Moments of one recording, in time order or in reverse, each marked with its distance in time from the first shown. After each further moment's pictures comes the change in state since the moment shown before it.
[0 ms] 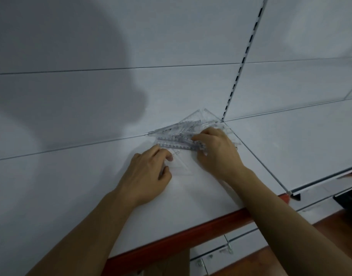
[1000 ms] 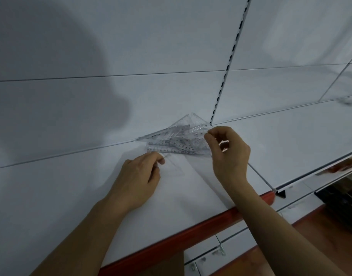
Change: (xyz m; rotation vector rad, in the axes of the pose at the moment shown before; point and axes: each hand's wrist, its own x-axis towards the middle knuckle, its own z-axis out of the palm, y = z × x) left_hand -0.004 0.002 -0.005 -0.157 0.040 -0.004; right_hand -0.025 -0.012 -0.029 0.497 0.546 0.246
